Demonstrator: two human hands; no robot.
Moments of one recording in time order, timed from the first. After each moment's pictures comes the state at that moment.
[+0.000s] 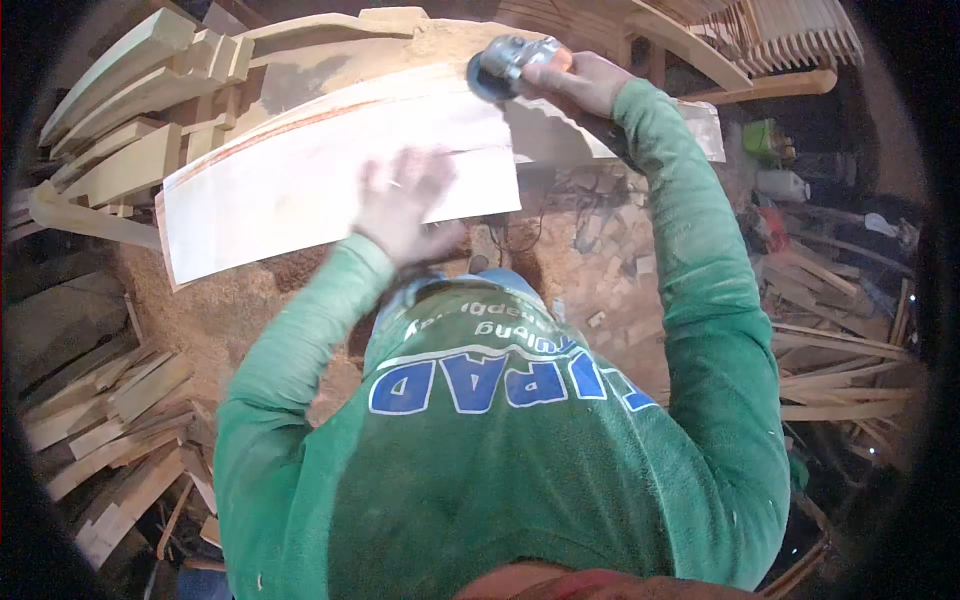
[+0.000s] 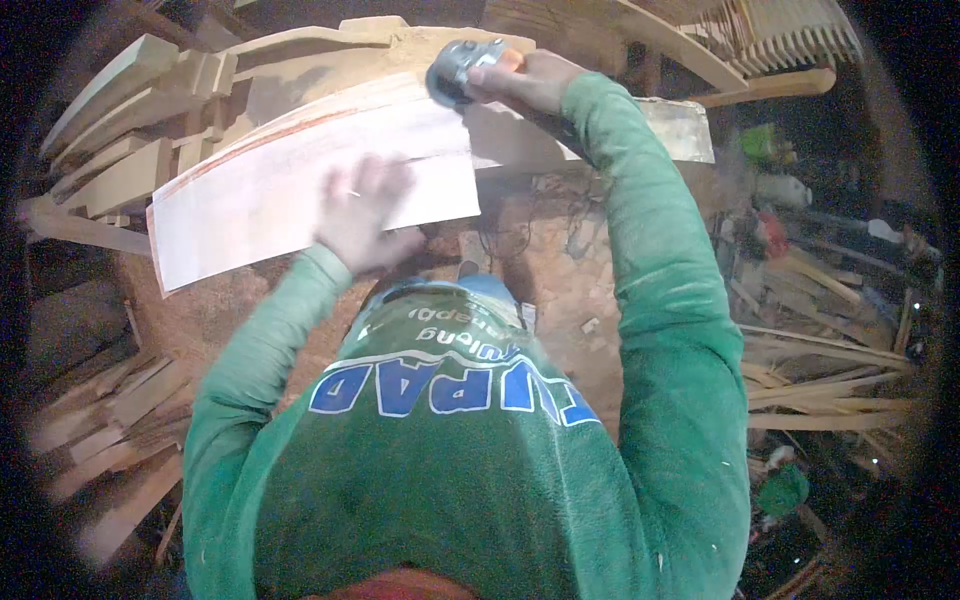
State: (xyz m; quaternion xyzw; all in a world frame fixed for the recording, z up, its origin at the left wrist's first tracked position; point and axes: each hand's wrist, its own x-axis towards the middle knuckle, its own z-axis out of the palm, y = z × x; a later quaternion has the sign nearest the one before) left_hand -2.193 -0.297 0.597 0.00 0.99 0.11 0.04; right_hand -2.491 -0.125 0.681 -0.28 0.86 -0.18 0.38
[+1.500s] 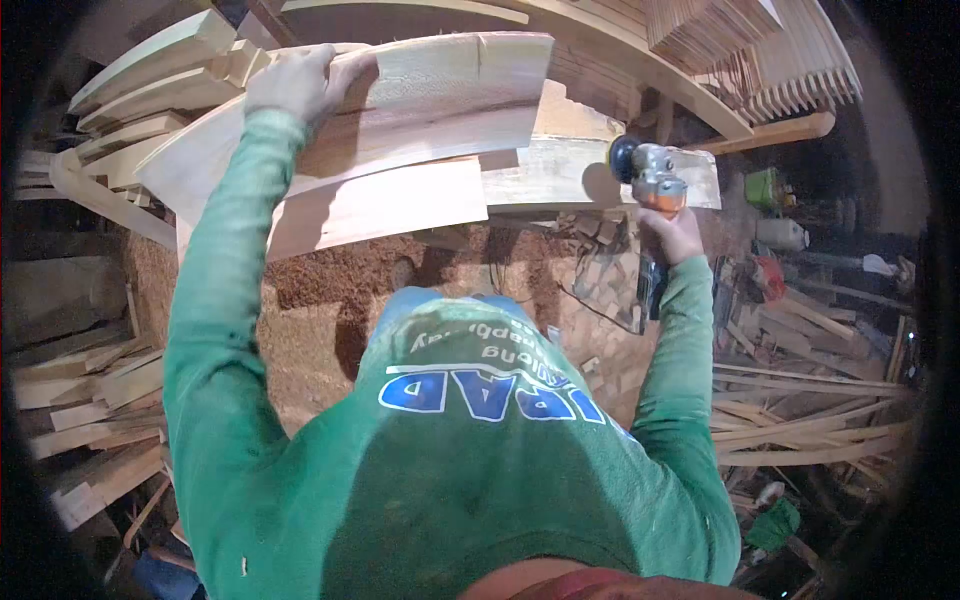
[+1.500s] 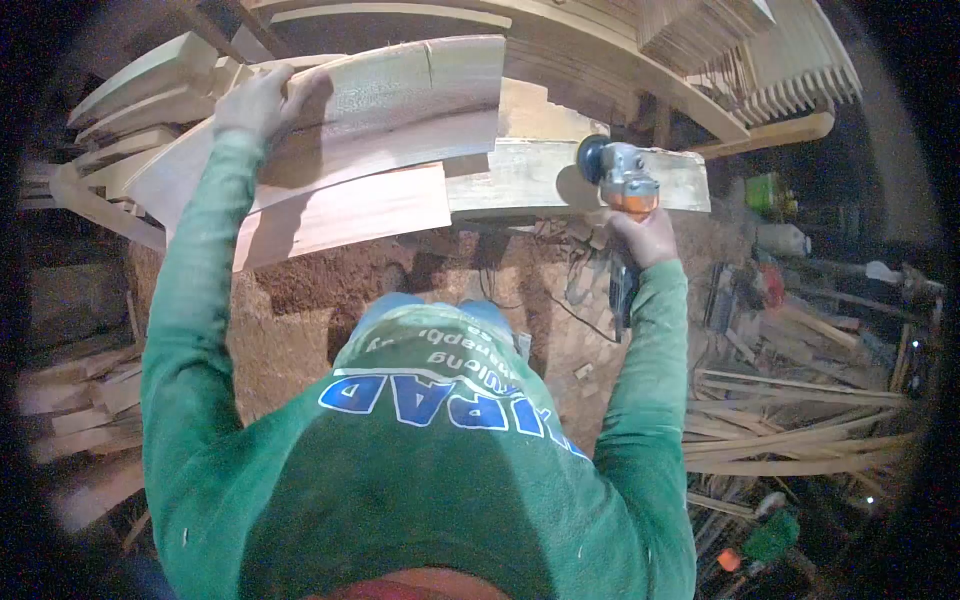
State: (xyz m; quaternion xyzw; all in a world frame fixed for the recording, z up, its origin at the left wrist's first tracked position) left_hand -2.280 -0.452 0.731 -0.23 0.97 0.00 -0.02; right_hand -2.455 0.069 0.649 -0.12 0.85 -0.45 0.24
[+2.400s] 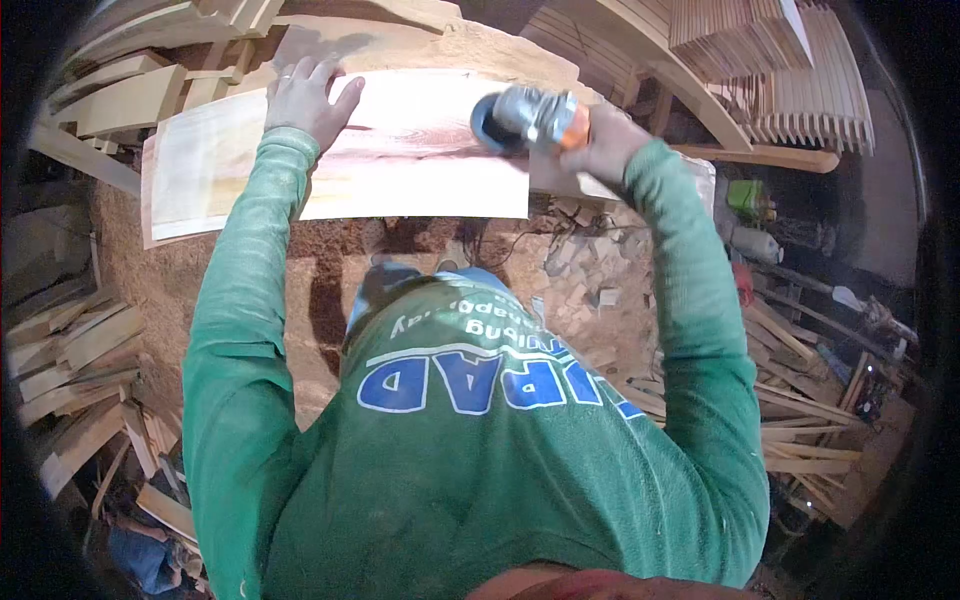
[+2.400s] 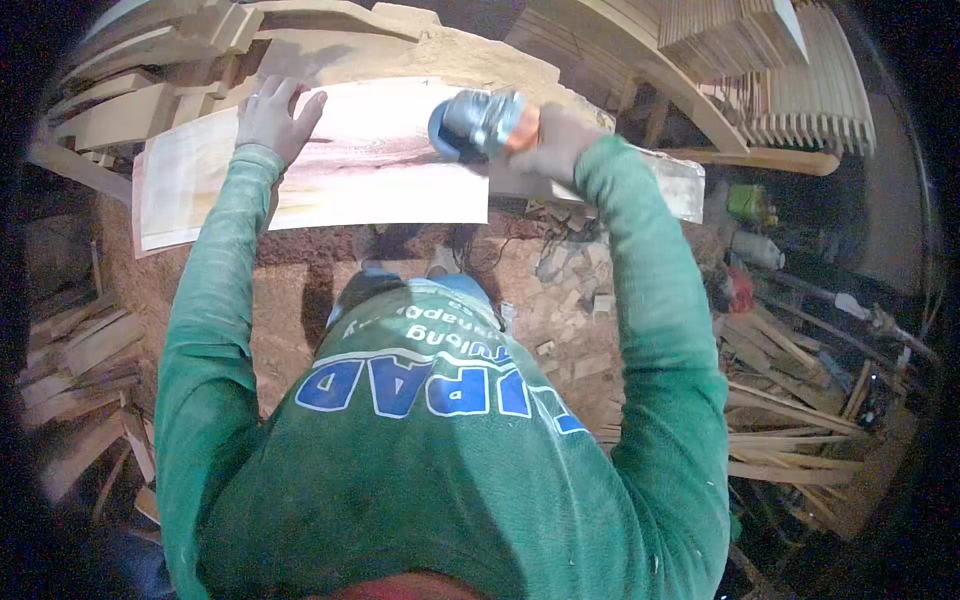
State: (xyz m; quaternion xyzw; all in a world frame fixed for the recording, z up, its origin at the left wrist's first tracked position) left_hand -2.238 -0.453 0.589 -0.29 0.95 0.10 -0.10; right_hand -2.465 -0.148 0.716 -0.40 0.84 -0.05 0.37
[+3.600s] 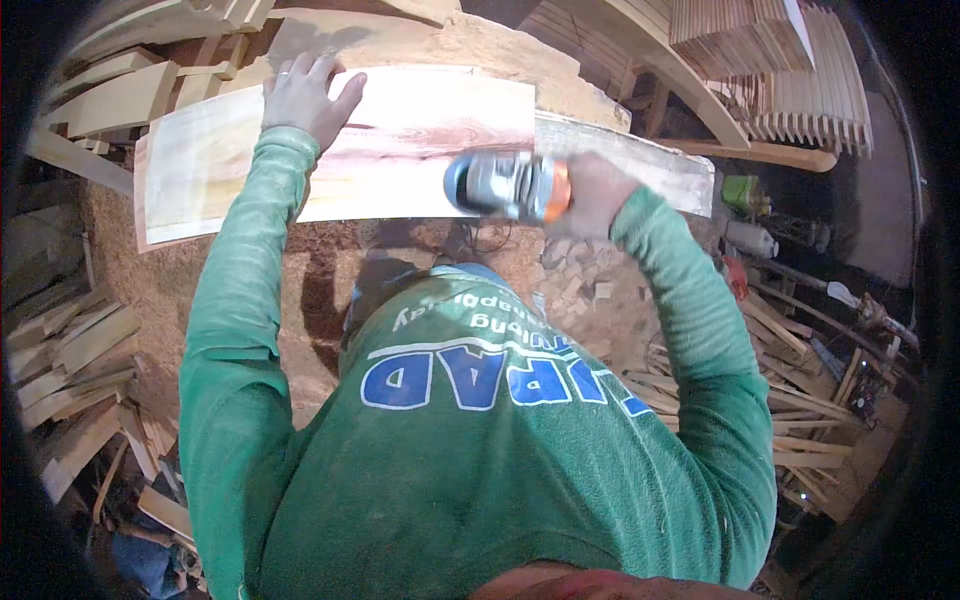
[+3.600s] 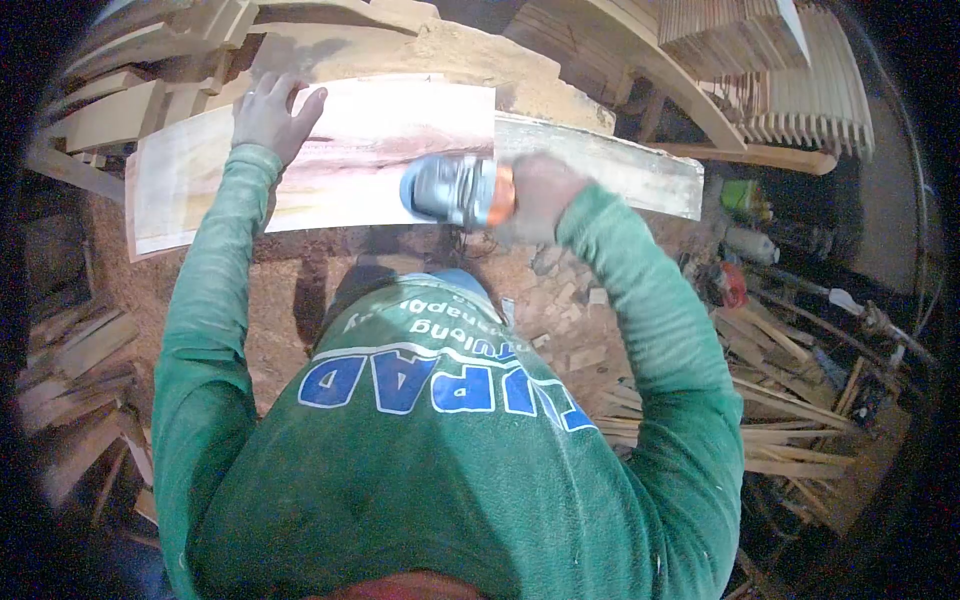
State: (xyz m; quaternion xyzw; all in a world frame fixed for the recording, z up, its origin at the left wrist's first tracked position) left_hand -2.237 -0.454 0.591 -0.28 0.95 0.11 -0.09; right_hand -2.420 -0.131 0.695 -0.50 0.78 -0.02 0.37
